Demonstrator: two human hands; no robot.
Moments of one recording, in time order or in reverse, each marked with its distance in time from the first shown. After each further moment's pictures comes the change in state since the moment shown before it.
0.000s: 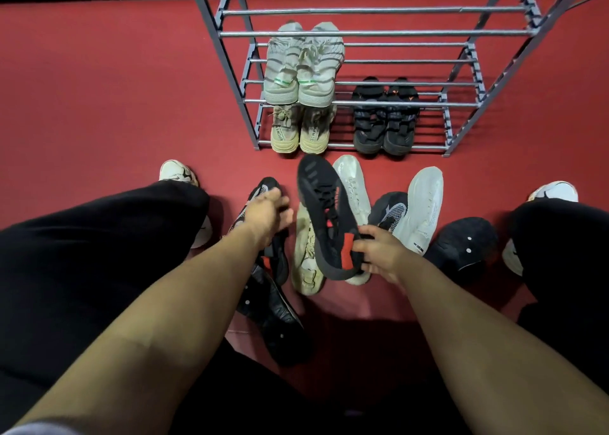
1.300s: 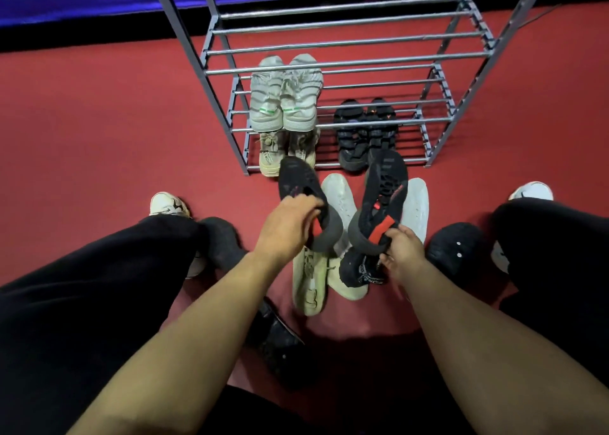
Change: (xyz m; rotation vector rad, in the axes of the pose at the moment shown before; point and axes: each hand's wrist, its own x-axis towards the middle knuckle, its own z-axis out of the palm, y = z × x) left_hand -0.030 0.014 0.027 1.230 -0.211 1.265; right_hand 0.004 -0.010 -0.026 0.608 0.436 -0.038
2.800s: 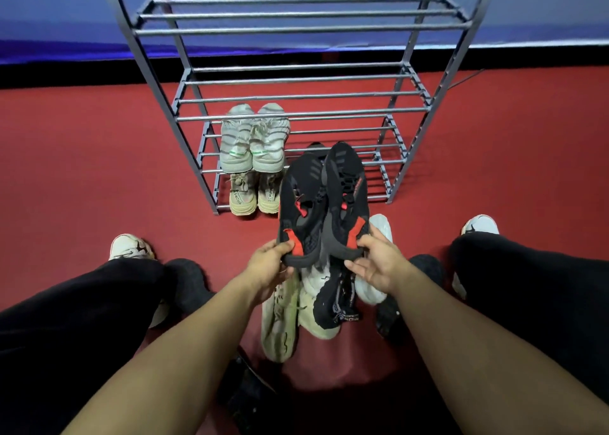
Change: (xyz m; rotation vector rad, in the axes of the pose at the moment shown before) left_hand 0.018 0.019 0.020 -1.305 -0.090 -1.039; right_hand -0.011 -0.065 -0.010 -0.017 -0.322 -0.012
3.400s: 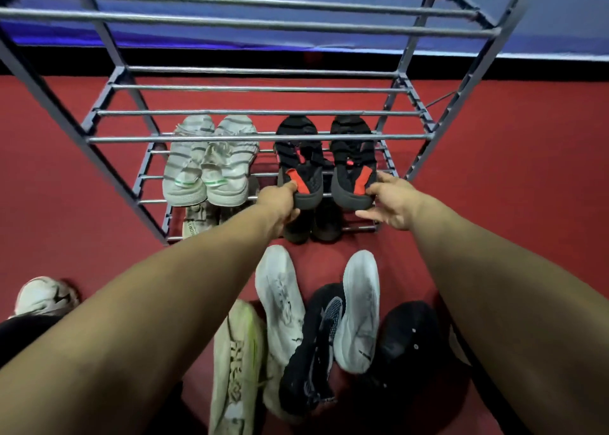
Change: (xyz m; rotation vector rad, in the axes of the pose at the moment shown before) left_hand 0.168 0.128 0.129 0.113 0.157 0.065; right_hand 0.130 -0.186 -0.006 -0.273 0.106 -0.137
